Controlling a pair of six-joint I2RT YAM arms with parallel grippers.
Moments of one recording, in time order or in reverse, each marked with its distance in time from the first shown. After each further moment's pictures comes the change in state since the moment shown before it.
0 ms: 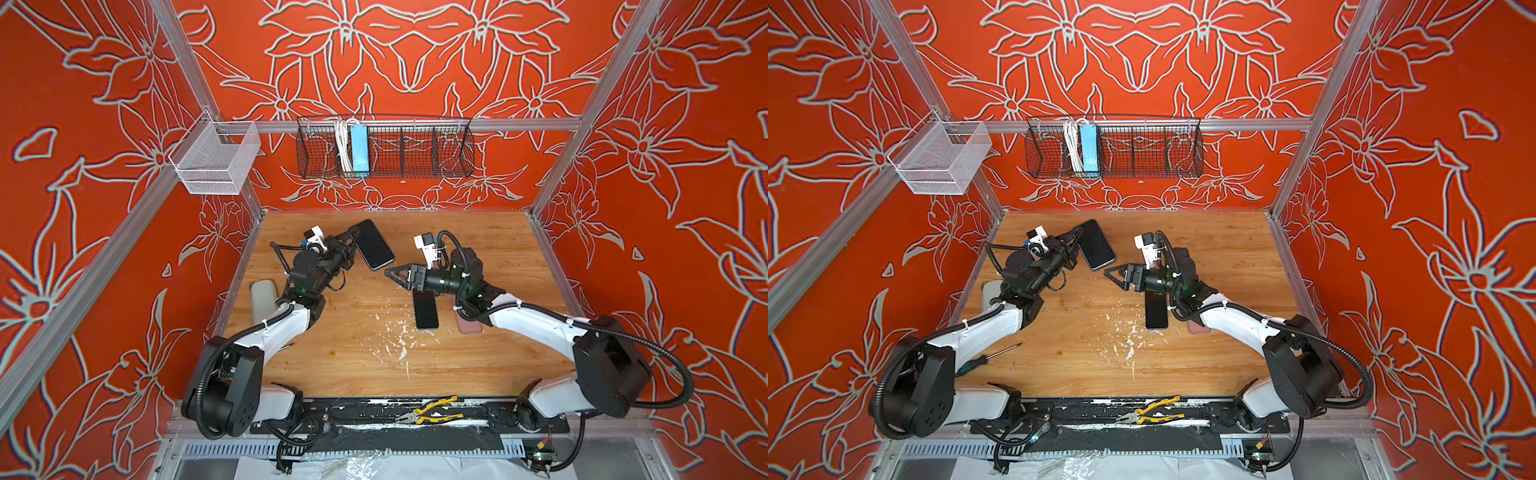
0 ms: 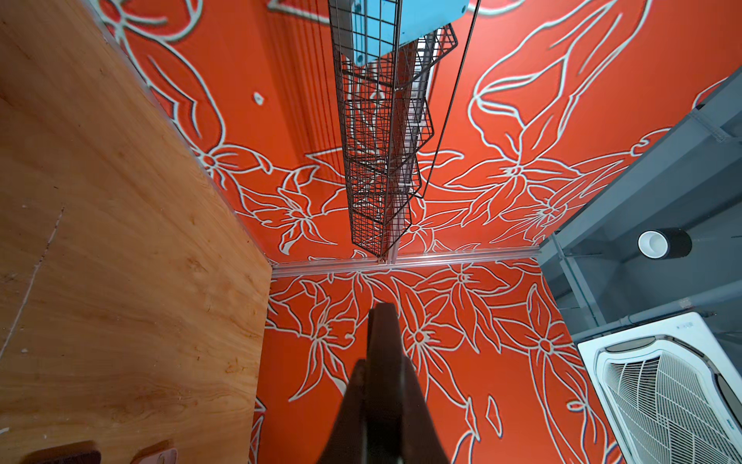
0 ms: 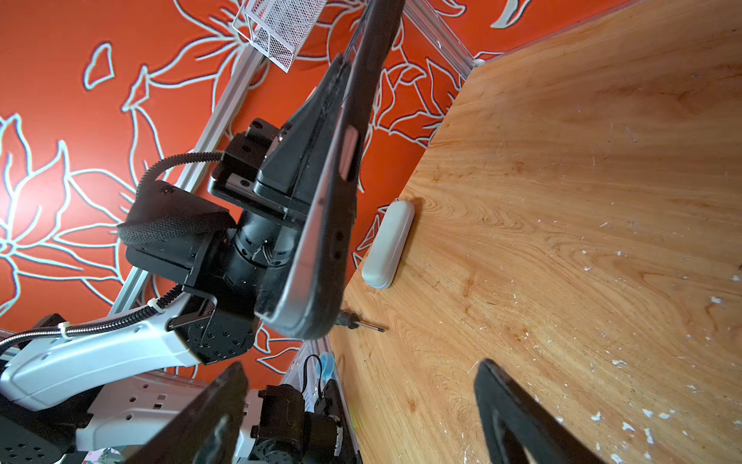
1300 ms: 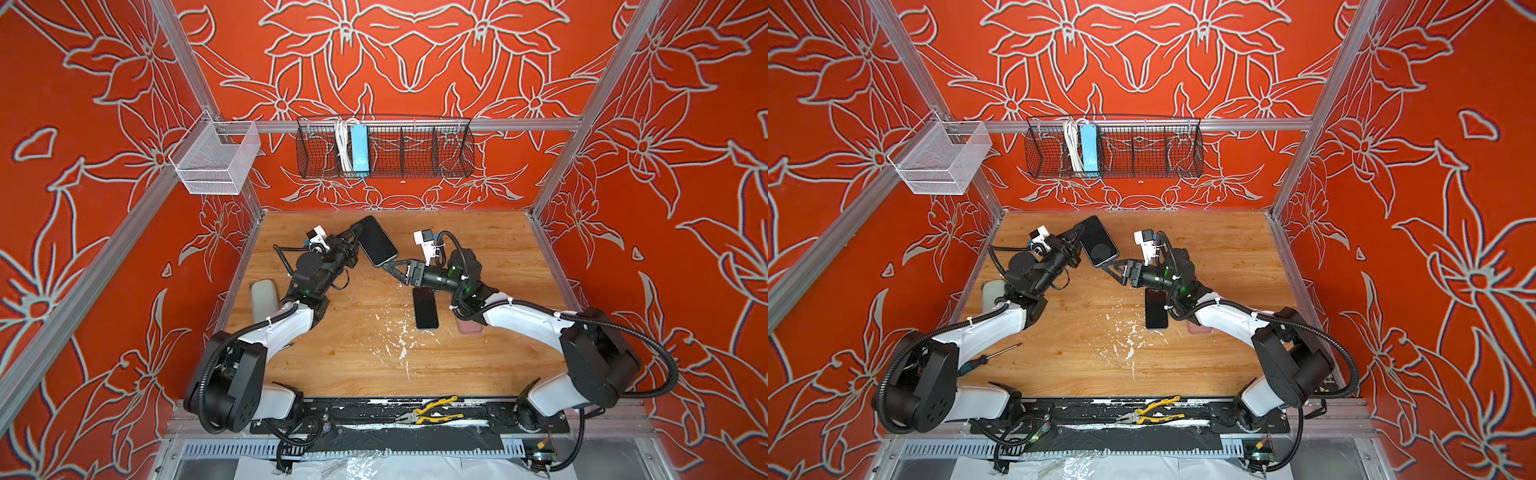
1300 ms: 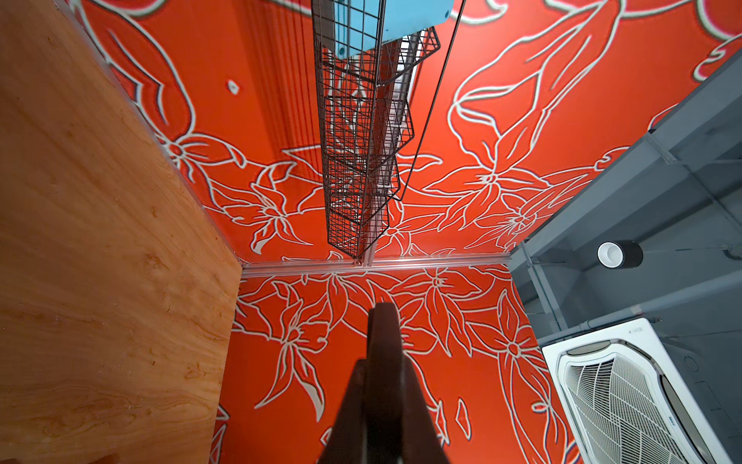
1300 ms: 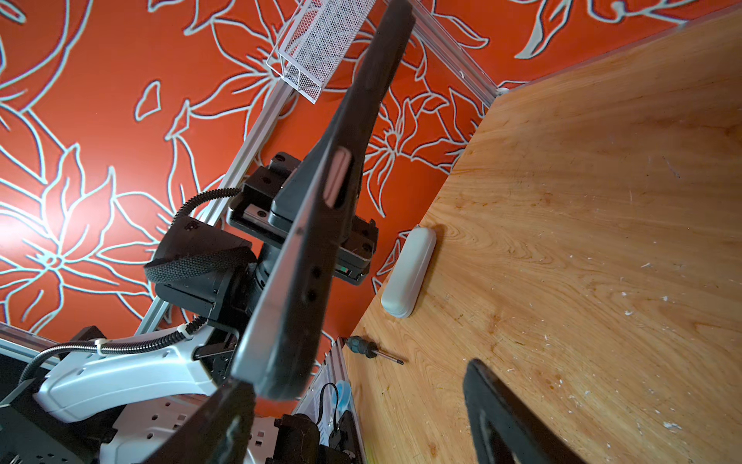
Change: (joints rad) left arm -0.036 0.024 0.005 0.084 -0.038 -0.080; right arm -0.008 0.058 -0.012 0.202 0.021 0.082
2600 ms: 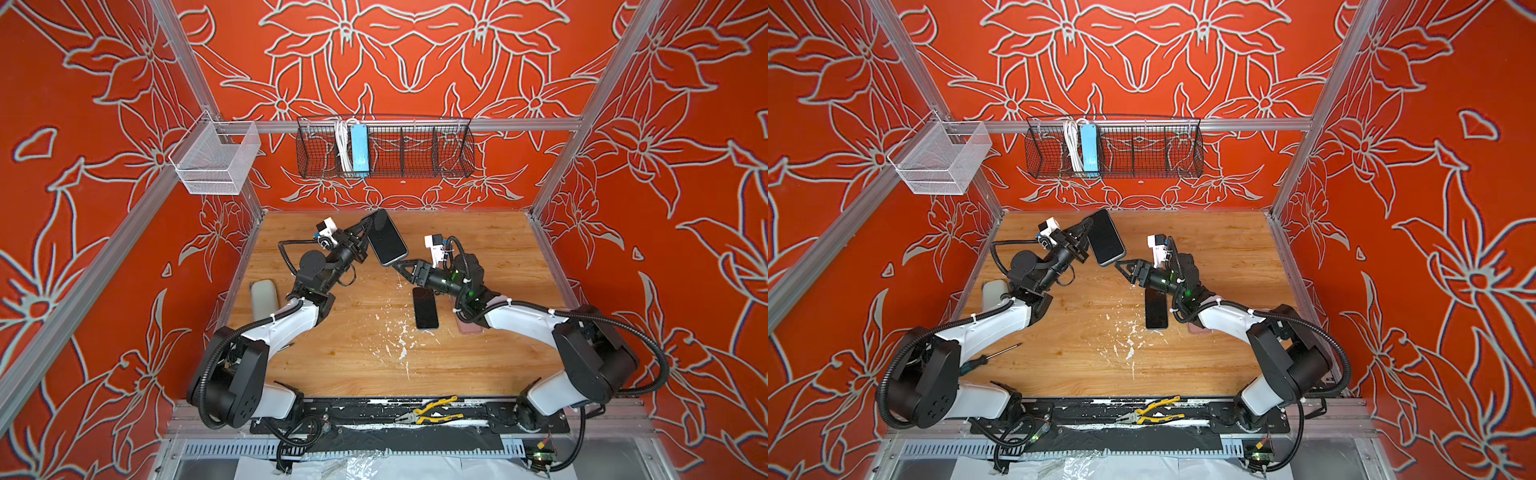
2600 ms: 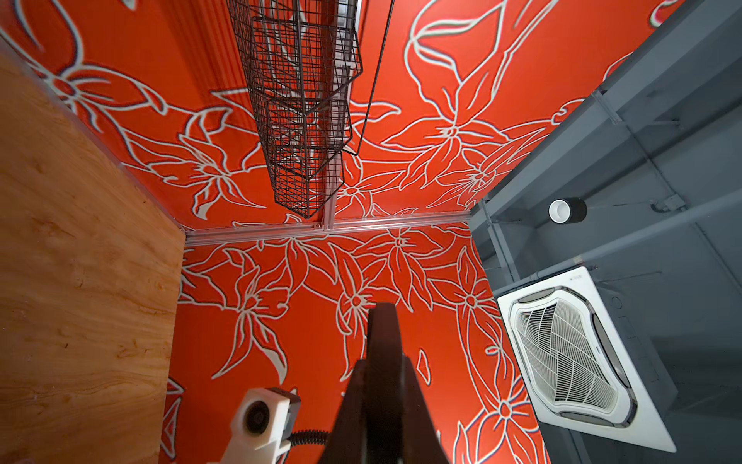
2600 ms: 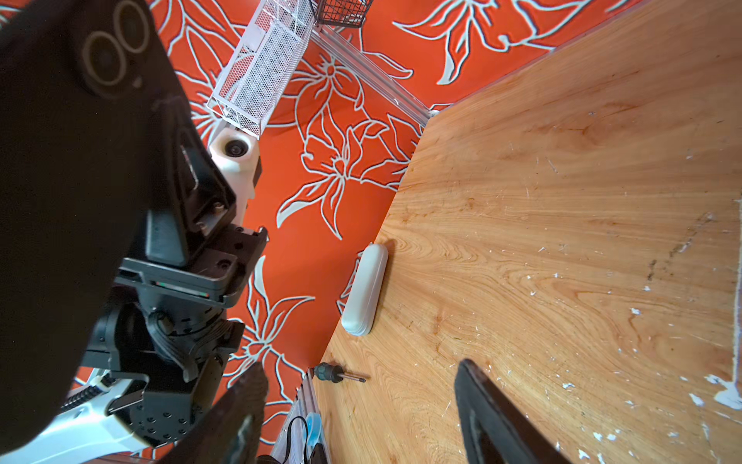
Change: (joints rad) left arm -0.050 0.037 0.052 0.105 0.049 -0.038; right arm -0.044 0.001 -0.077 0.005 0.086 0.019
